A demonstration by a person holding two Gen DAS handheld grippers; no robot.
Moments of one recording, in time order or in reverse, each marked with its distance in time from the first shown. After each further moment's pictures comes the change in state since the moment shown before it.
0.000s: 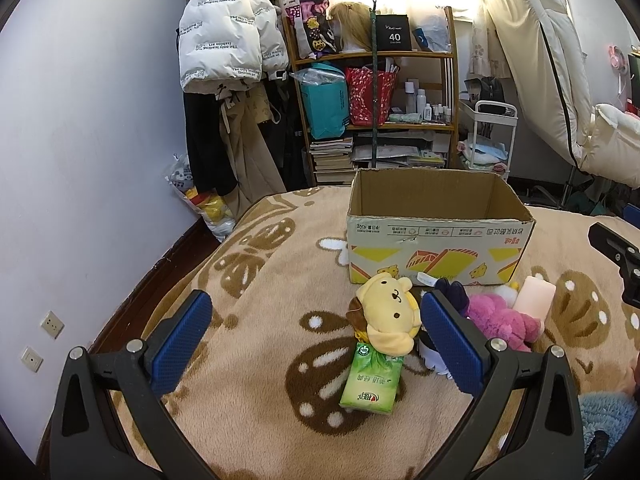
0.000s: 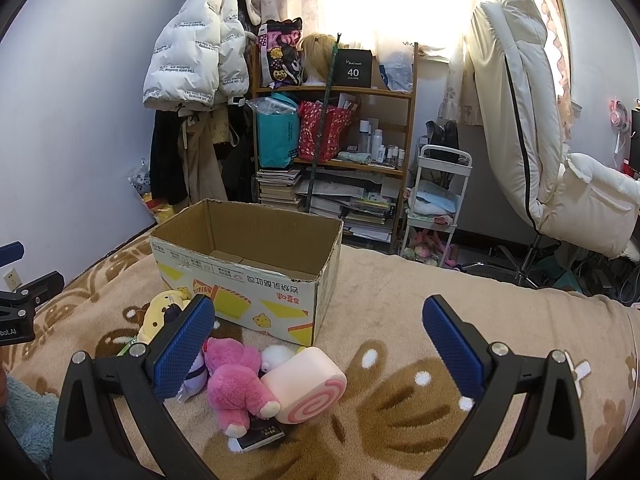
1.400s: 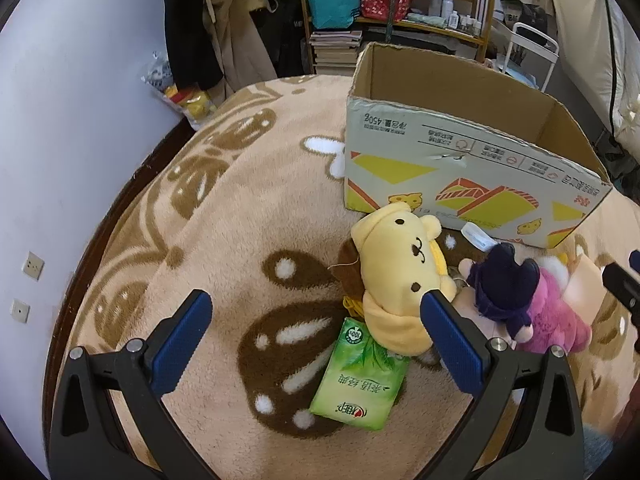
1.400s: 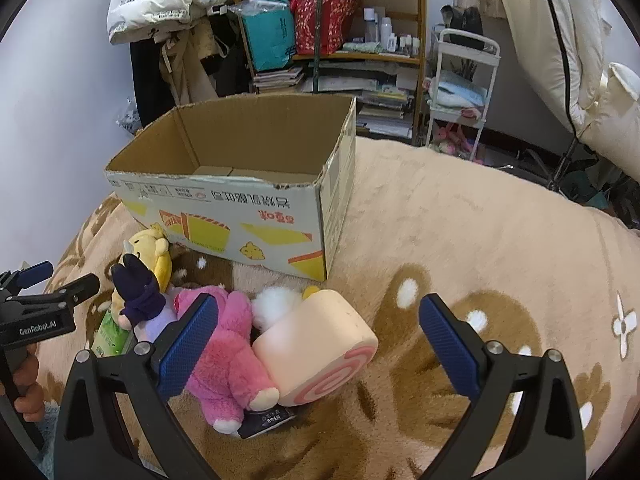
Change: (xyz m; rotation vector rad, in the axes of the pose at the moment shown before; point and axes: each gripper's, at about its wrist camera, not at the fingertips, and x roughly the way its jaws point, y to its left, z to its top) left arm 0.123 -0.013 0.000 -0.068 0.415 -0.017; right arm 0.101 -0.009 -0.026 0.099 0.396 0.087
